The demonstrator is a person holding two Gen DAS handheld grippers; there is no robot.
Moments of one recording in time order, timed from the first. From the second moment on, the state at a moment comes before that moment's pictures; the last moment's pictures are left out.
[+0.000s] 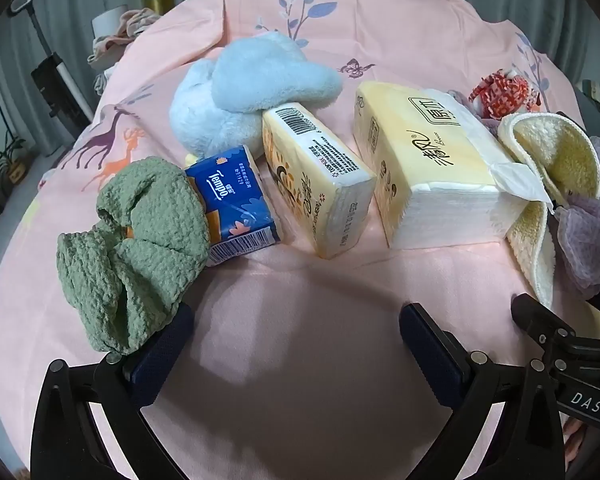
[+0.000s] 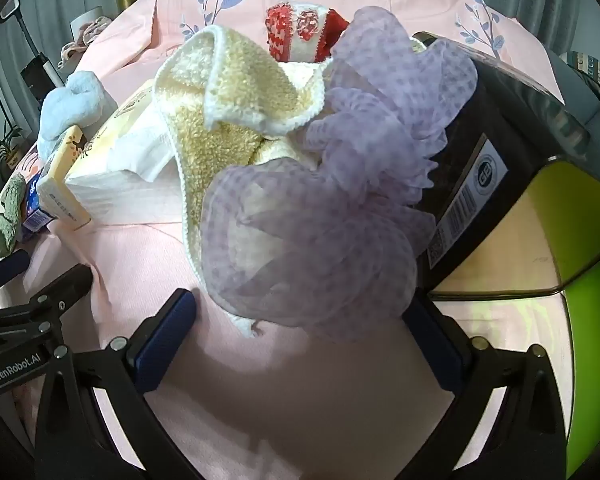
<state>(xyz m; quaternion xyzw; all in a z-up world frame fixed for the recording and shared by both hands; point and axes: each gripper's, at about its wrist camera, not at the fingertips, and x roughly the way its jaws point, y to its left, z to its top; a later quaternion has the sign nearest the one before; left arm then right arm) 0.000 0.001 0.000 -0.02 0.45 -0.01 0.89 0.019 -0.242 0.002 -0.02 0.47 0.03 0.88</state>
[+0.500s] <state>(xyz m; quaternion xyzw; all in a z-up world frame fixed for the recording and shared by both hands) -0.001 0.000 0.000 -0.01 0.46 -0.01 0.89 0.015 -0.243 0.006 0.00 0.47 0.04 0.88</state>
